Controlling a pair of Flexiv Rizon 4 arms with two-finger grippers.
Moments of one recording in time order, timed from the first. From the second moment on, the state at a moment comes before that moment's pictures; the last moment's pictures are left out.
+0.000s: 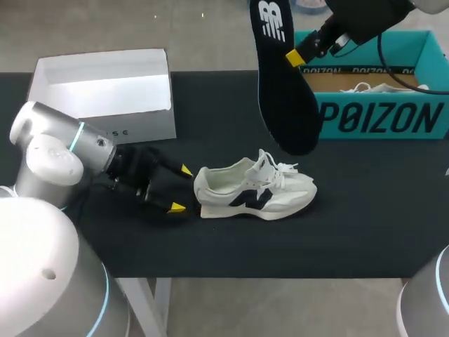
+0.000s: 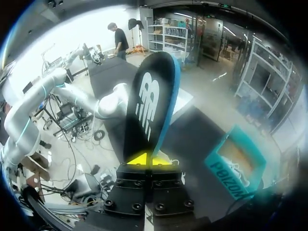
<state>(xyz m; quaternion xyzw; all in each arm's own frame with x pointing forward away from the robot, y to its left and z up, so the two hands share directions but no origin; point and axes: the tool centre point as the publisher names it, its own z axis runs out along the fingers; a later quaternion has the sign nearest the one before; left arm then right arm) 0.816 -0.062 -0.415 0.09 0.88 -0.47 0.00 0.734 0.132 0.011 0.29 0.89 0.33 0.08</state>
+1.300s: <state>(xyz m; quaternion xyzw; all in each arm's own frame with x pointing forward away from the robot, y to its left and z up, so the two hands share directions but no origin) 0.799 -0.041 -0.321 0.11 0.97 -0.21 -0.03 0.725 0.134 0.020 0.29 0.89 0.34 0.08</state>
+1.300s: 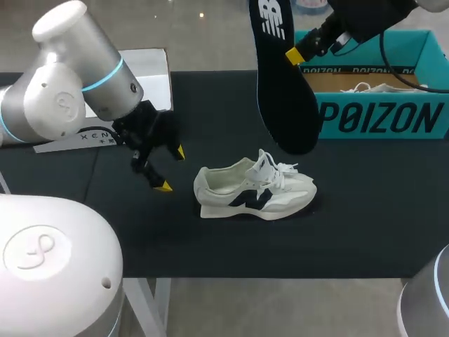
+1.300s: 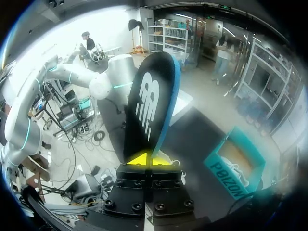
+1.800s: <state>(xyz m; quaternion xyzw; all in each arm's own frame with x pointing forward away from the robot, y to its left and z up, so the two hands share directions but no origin) 0.799 -0.041 -0.321 0.12 0.97 -0.21 -0.03 0.712 0.130 0.029 0.29 0.89 0.33 0.09</state>
